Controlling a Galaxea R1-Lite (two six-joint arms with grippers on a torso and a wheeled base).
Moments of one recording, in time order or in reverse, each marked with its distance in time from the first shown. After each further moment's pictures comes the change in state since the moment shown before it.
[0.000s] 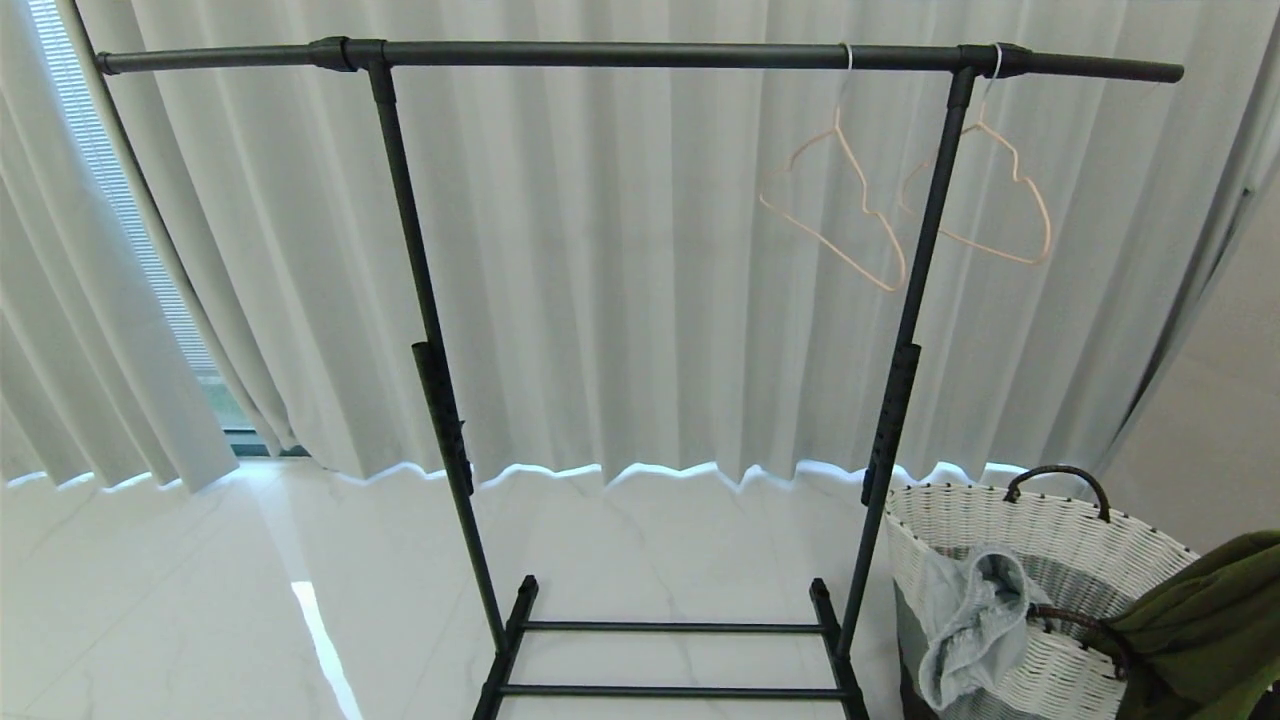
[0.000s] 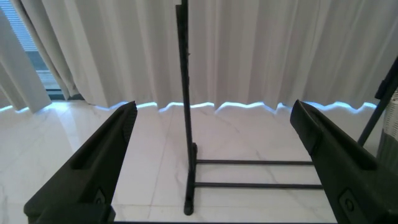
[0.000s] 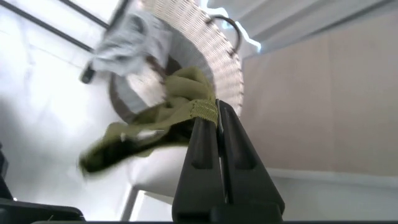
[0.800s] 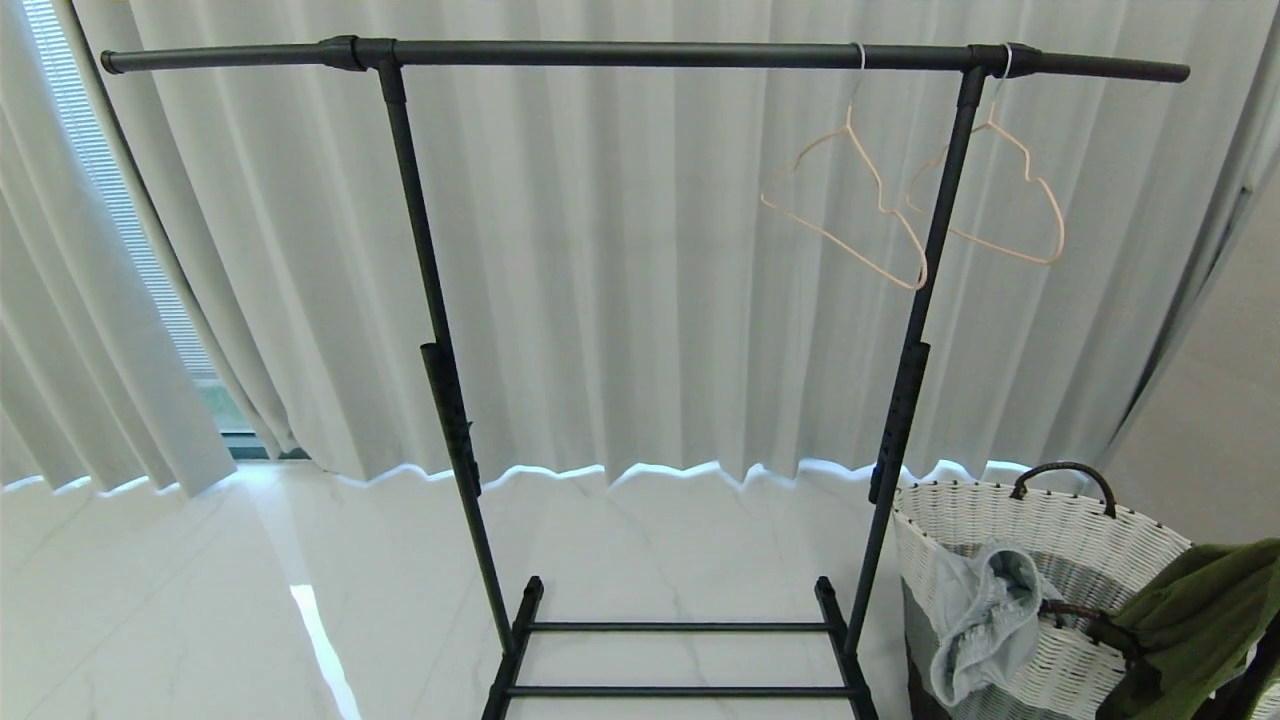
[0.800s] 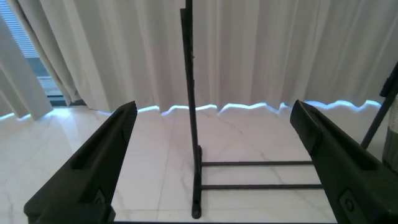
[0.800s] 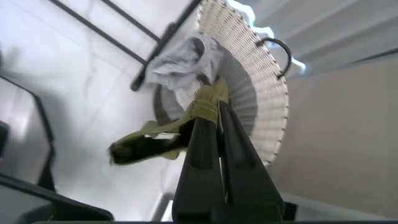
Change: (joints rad) left arm -0.004 0.005 -0.020 -0.010 -0.017 0.012; right arm 0.060 0.049 0.031 -0.003 0.140 0.043
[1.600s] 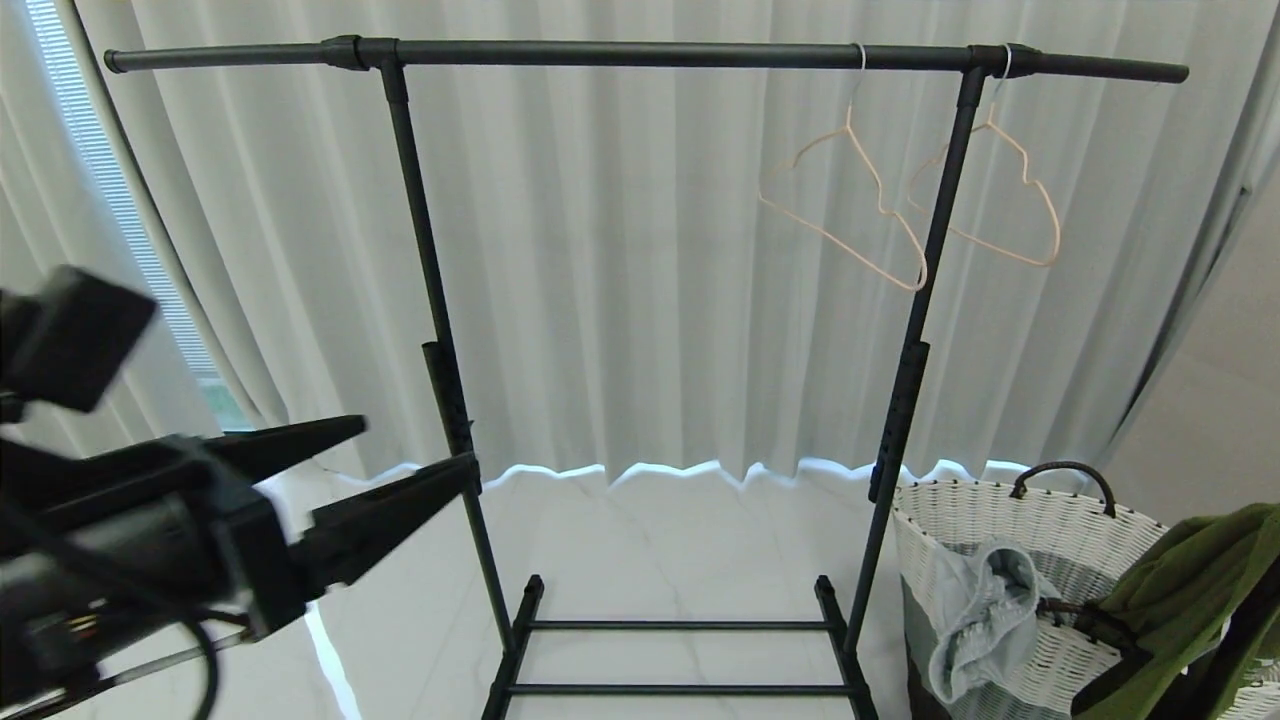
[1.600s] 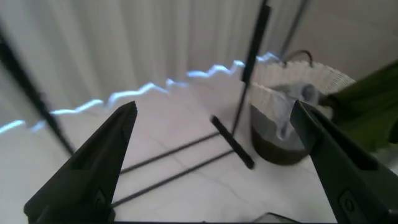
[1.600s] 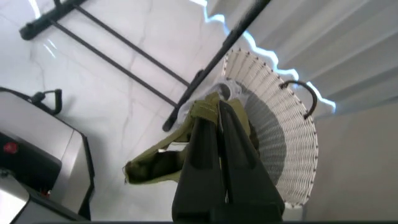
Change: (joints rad) left arm -0.550 1.124 -0.595 -0.285 -0.007 -0.160; right arm 0.003 -0.029 -0.029 -0.041 0.200 0.107
